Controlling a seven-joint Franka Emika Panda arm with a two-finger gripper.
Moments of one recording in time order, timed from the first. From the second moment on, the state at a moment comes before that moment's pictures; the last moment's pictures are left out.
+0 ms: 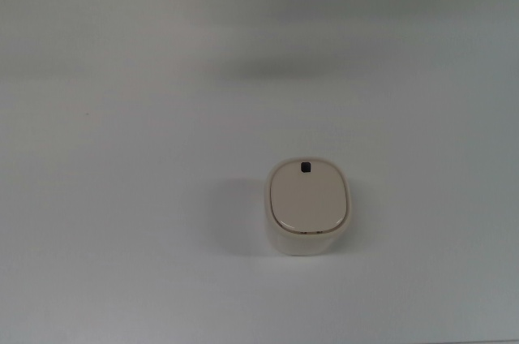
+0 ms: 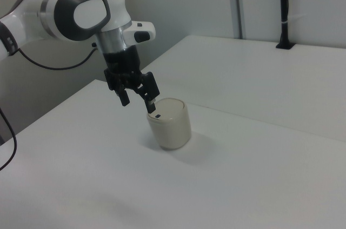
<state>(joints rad) 0.08 0.09 -0.05 -1.43 -0.04 1.49 0.03</state>
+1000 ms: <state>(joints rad) 0.09 0.14 -0.04 -1.43 -0.04 1.51 -0.01</state>
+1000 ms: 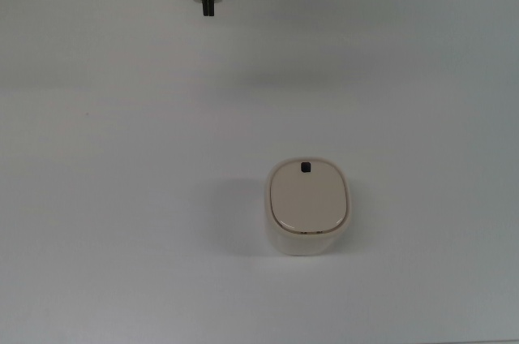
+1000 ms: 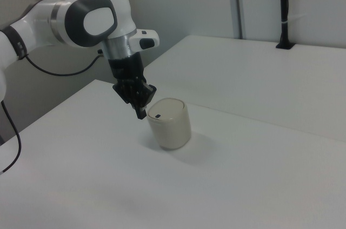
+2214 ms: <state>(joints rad) 0.16 0.45 0.05 -1.43 -0.04 2.19 0.05</state>
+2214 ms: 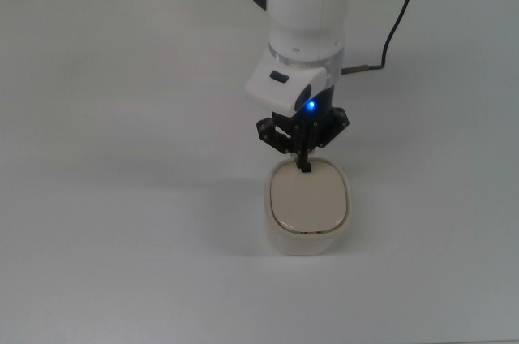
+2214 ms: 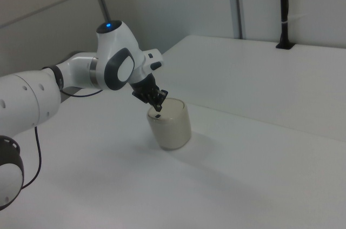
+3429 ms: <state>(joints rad) 0.17 0.42 0.05 -1.38 -0.03 2.19 0.14</state>
